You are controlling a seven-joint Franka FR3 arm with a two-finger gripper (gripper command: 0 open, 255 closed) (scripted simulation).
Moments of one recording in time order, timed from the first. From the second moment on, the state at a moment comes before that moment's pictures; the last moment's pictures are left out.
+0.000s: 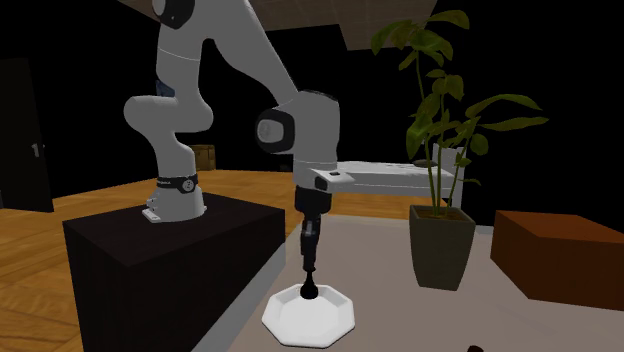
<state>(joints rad) -0.12 0.49 0.08 -2.15 -0.11 2.58 -0.44</state>
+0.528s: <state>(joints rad) -0.11 0.57 0.07 -2.13 -0.12 2.65 -0.43</state>
